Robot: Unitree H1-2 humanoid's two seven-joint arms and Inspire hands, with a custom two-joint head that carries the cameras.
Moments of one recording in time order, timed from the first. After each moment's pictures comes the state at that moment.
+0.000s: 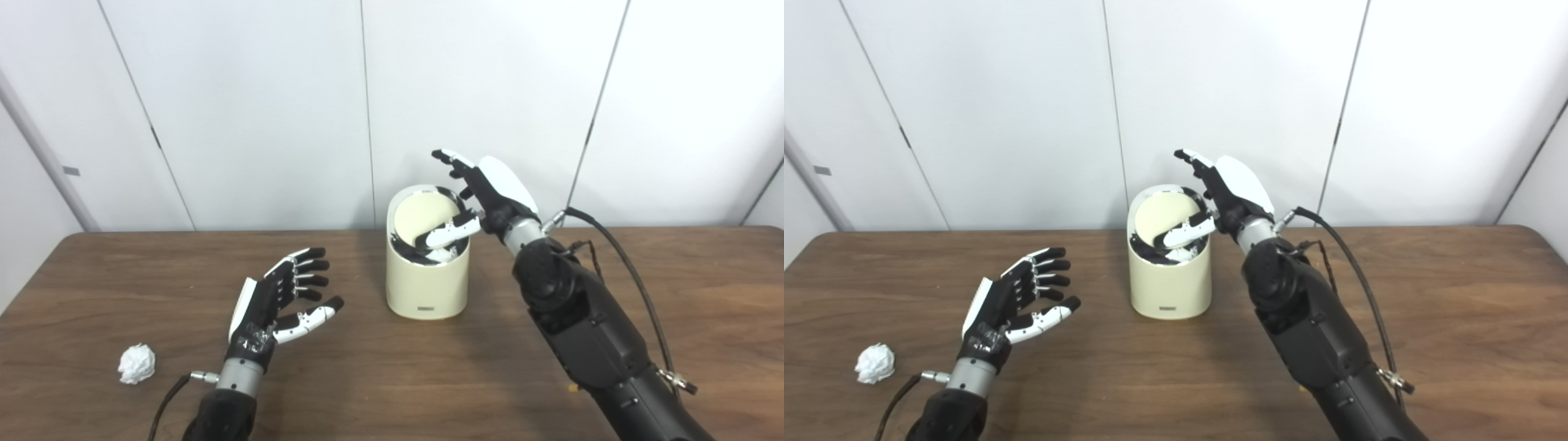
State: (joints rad) left arm -0.22 0.13 0.02 0.04 0.08 -0.06 -0.04; right arm -0.72 -0.18 0.29 0.16 -0.53 0.39 0.07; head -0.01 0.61
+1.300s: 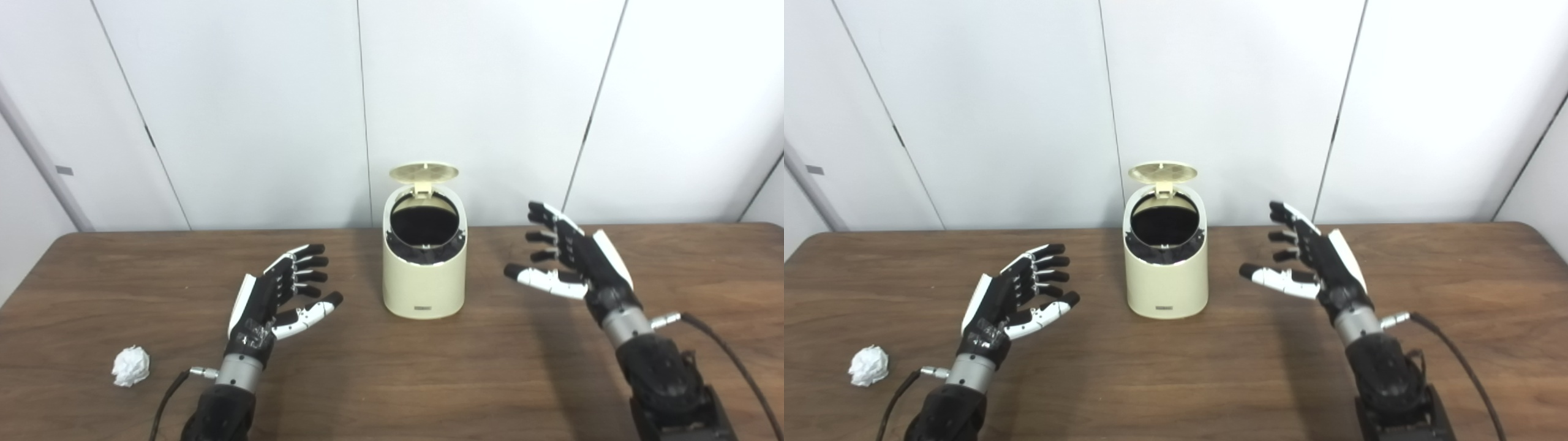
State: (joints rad) left arm -0.23 0.13 0.02 0.05 0.08 -0.06 -0.04; right arm -0.33 -0.22 0.00 -0.03 -0.16 0.19 0.08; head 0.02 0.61
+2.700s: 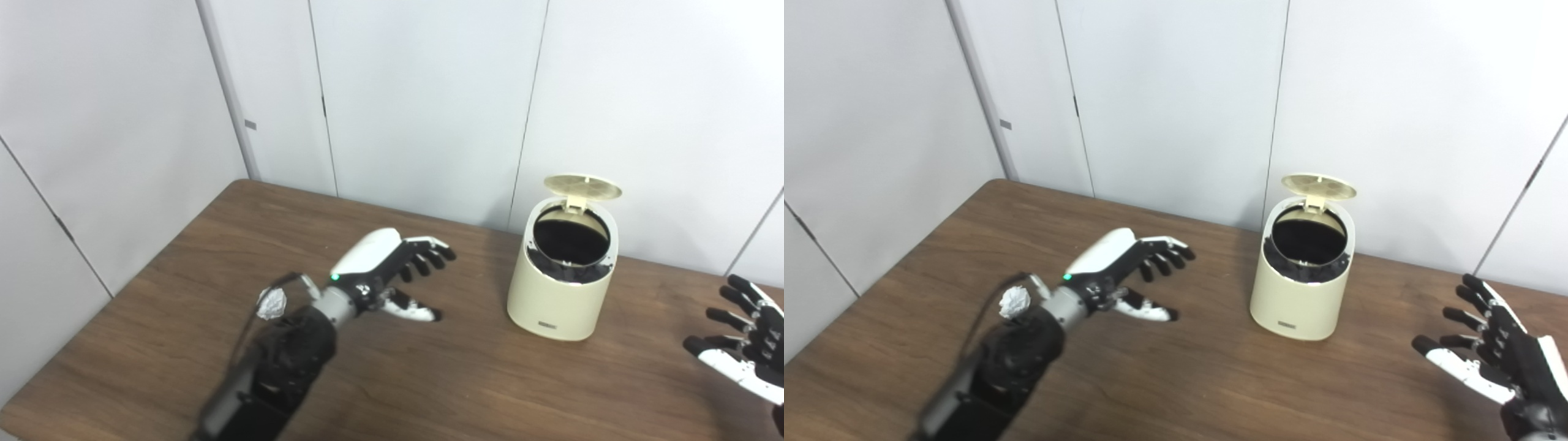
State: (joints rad) left arm -0.24 0.47 -0.14 -0.38 0.55 0.32 -0.33; right arm -0.27 -0.26 -0.06 0.01 -0.05 0.11 0.10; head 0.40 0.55
